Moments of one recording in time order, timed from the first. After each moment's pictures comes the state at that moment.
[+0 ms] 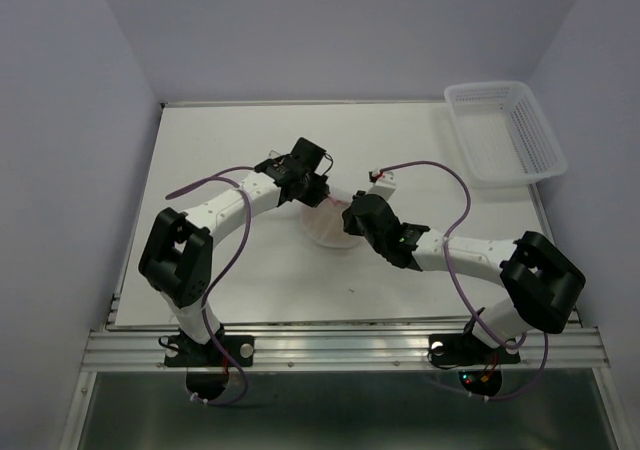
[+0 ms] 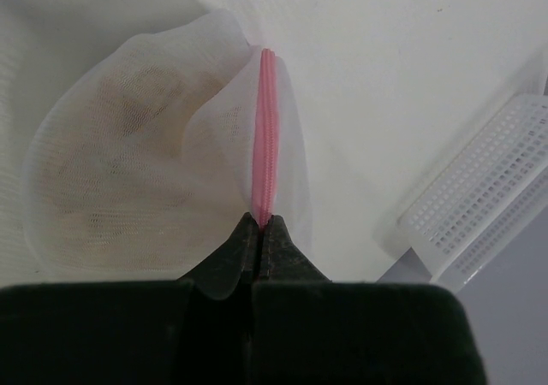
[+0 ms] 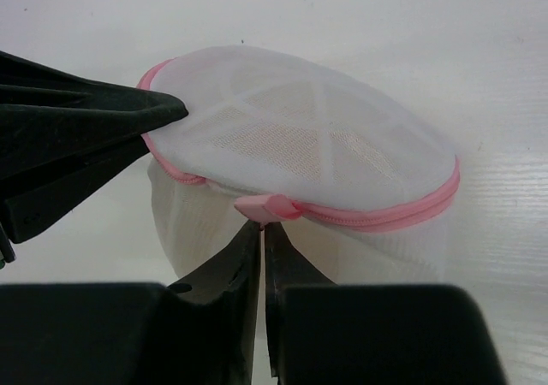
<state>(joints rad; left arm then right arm) -0.64 1.69 1.30 -0.58 -0.15 -1.60 0.88 1.50 0.80 0.19 0.50 0.78</state>
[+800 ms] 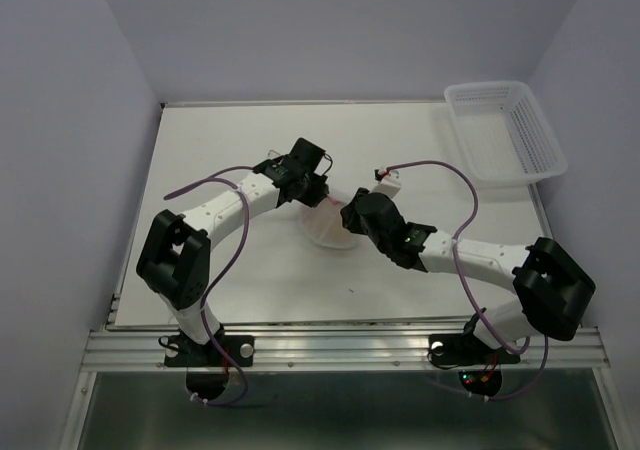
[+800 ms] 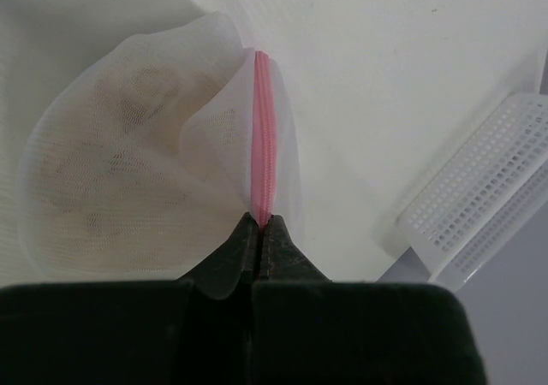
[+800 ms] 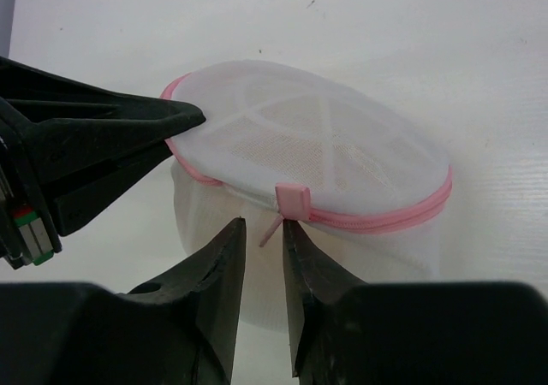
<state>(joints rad) -0.65 1.68 1.30 -0.58 -0.17 -1.60 0.88 1.44 0.80 0.15 0.49 0.82</state>
